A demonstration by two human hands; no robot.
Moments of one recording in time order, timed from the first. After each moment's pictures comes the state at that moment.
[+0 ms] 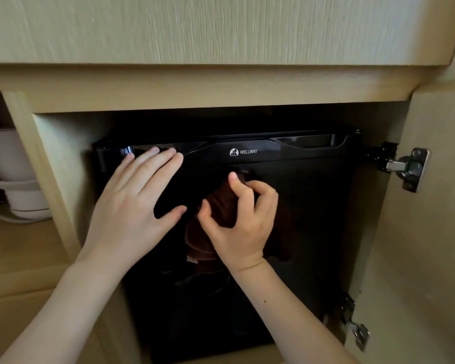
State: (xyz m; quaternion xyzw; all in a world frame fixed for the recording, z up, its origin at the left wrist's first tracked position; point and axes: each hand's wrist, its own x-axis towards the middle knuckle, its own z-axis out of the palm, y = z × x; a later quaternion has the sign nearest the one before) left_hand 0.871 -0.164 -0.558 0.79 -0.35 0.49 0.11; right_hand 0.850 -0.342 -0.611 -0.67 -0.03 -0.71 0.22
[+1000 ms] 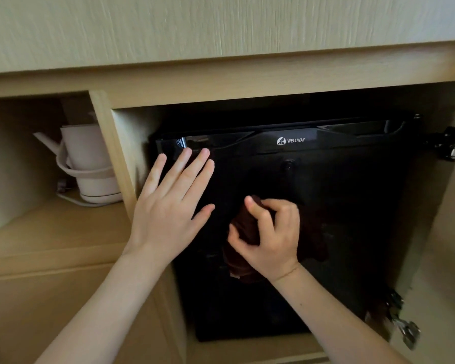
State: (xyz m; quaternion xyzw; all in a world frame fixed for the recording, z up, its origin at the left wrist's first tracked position) left_hand 0.862 -0.137 -0.573 0.77 -0.31 0.55 -0.03; right_hand 0.852 -0.332 -0.653 -0.70 -0.13 -0.69 0.14
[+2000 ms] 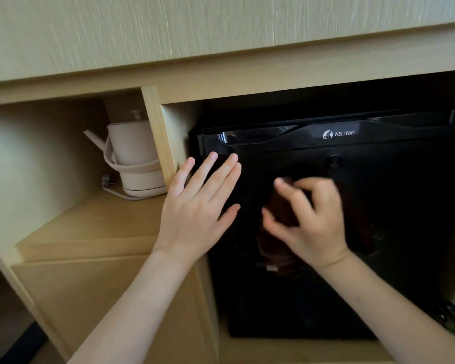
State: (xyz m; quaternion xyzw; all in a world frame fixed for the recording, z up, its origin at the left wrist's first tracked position) left_hand 0.866 -0.115 -0.583 0.75 -0.27 0.59 -0.08; right_hand 0.855 -0.333 -0.623 -0.70 -0.20 -0.68 0.12
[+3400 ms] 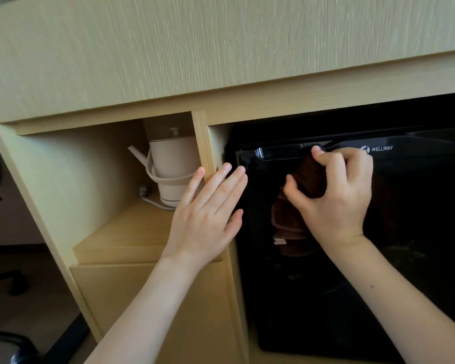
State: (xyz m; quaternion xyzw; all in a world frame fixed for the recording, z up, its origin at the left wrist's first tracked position) left_hand 0.860 -0.072 -0.567 0.76 -0.30 0.58 -0.06; right_hand 0.864 -0.298 -0.566 -0.65 -0.10 -0.72 0.21
